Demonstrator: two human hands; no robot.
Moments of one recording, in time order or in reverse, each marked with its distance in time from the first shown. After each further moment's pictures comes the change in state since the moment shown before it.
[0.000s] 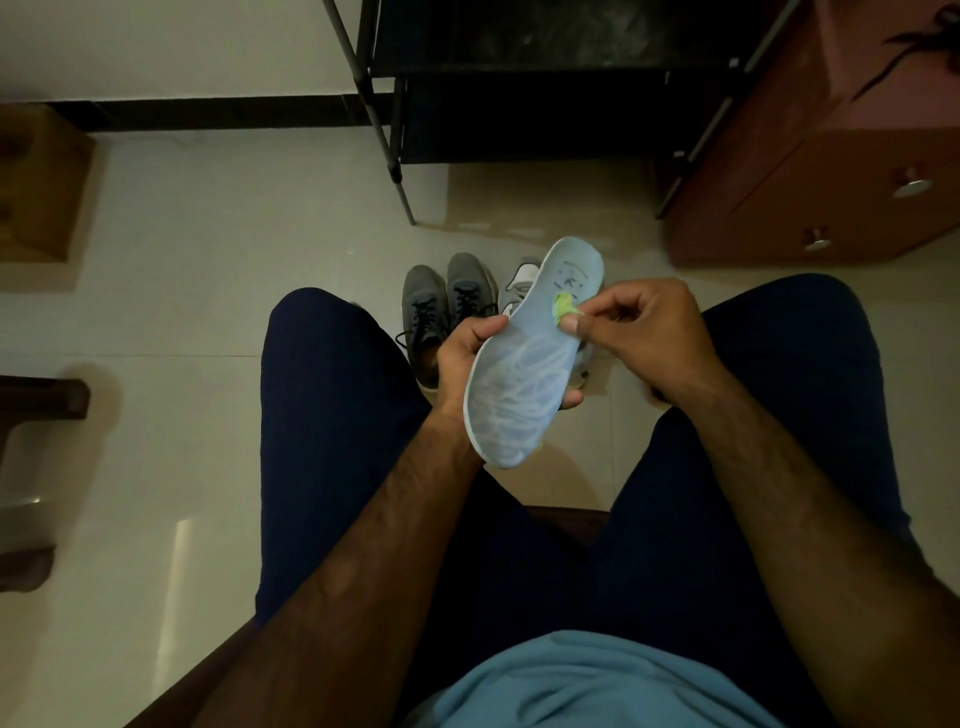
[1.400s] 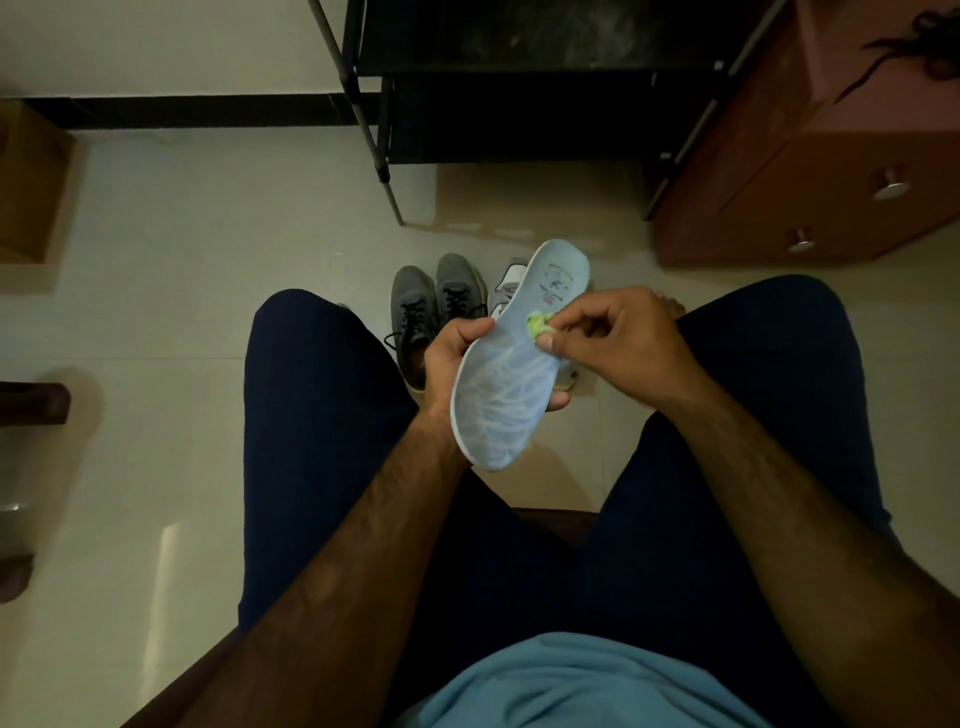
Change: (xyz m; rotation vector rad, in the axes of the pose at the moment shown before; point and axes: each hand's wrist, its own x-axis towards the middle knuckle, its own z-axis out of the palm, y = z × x) left_hand 0.001 0.002 -0.001 0.002 -0.043 -0.025; right_hand -0.005 -0.001 0.003 -0.074 -0.122 -0.139
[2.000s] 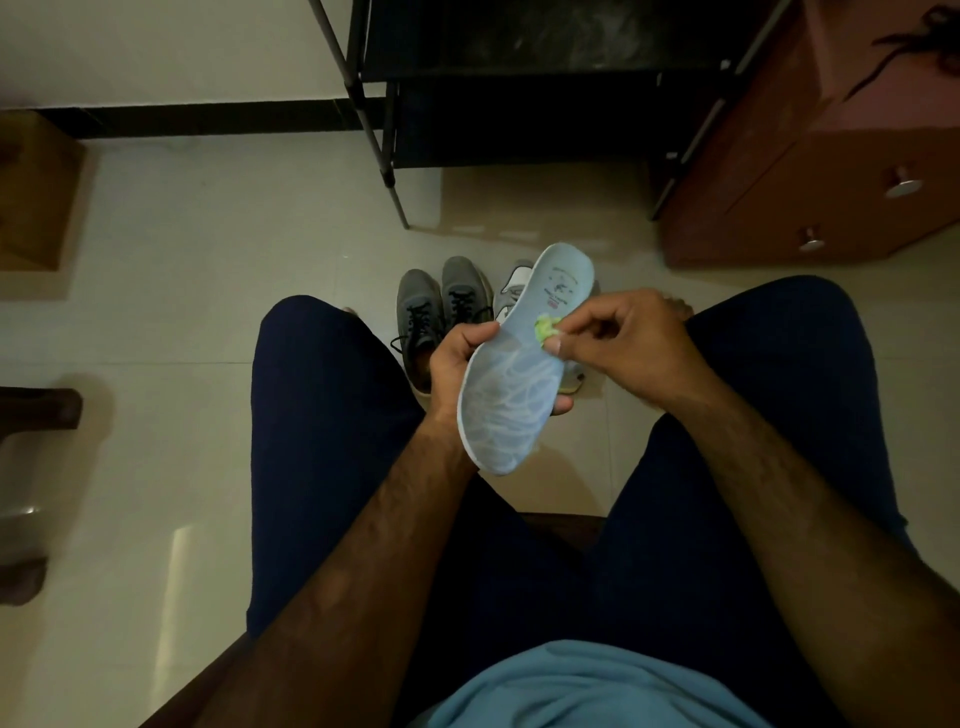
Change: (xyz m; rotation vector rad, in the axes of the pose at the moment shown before) left_hand 0.002 0.001 -0.001 0.020 0.037 0.019; right_hand 0.003 0.000 -0.001 0.022 -0.010 0.094
